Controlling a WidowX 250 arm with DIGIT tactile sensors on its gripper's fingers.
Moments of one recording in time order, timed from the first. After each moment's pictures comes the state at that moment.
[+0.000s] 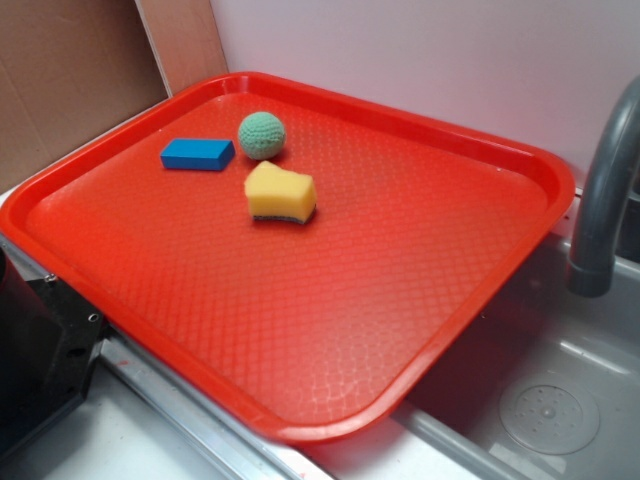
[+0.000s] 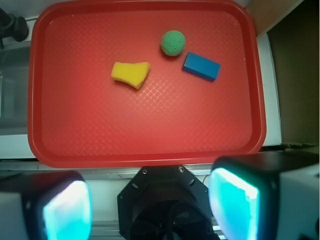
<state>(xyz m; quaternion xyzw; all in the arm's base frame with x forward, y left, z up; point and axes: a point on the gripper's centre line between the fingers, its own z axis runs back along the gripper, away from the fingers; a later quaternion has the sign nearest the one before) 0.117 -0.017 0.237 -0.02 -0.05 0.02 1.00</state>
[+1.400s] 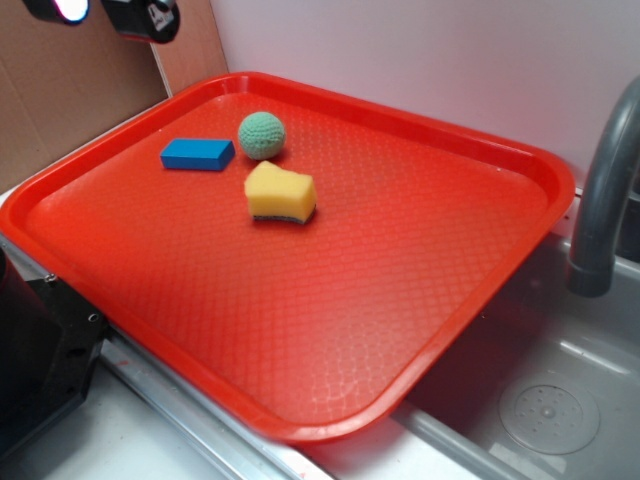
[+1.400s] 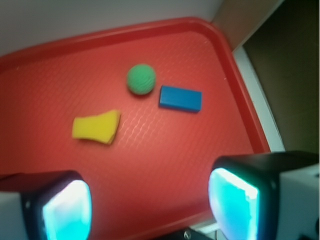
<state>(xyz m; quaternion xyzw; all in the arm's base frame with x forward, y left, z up) 0.174 0.010 0.180 0.04 -0.12 0.15 0.98</state>
